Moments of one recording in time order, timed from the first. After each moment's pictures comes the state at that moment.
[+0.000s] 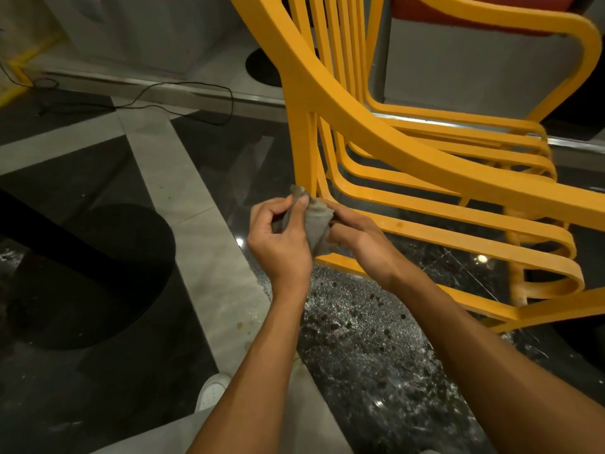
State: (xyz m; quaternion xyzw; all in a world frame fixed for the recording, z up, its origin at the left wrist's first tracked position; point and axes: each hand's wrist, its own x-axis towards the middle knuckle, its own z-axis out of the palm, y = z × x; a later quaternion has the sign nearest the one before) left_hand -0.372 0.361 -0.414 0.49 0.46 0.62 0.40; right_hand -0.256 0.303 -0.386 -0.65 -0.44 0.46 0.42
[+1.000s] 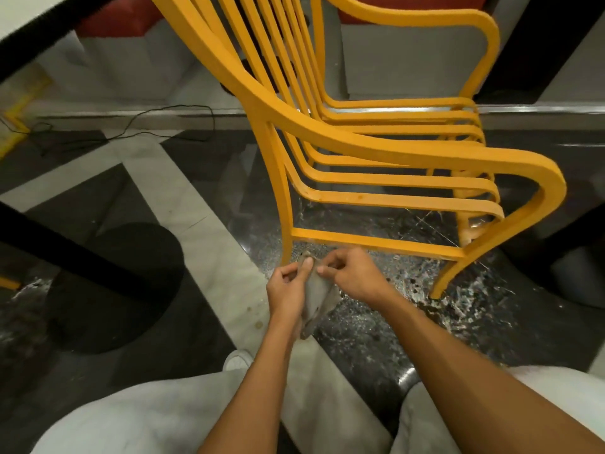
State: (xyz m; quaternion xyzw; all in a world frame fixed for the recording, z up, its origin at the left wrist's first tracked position) left_hand -0.428 0.258 -0.459 0.39 0.58 0.31 0.65; right_hand -0.295 0.199 -0.411 -0.78 -0.34 0.40 0.32
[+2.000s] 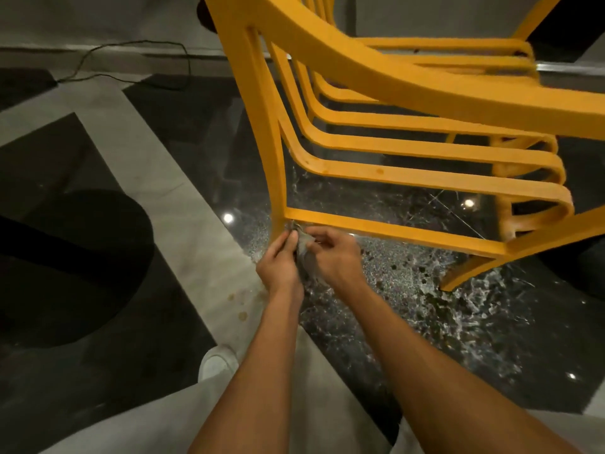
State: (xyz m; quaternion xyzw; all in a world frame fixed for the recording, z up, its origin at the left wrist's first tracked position) left_hand -0.372 0.321 -0.539 0.20 0.60 0.40 0.66; right_hand -0.300 0.275 -0.519 -0.79 -0.24 0.32 0.47
